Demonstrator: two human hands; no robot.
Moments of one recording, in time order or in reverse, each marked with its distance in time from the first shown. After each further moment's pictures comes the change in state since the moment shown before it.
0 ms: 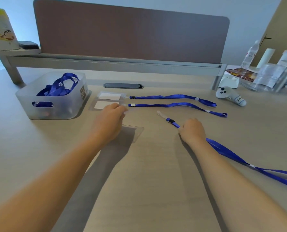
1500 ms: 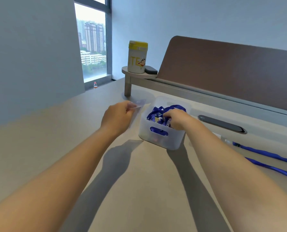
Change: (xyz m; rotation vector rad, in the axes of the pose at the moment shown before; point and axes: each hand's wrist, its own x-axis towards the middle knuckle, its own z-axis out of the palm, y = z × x) left_hand -0.020 -0.213 -0.151 -0.175 0.340 -0.556; right_hand -0.041 -0.379 0.024 -0.234 -0.372 -0.870
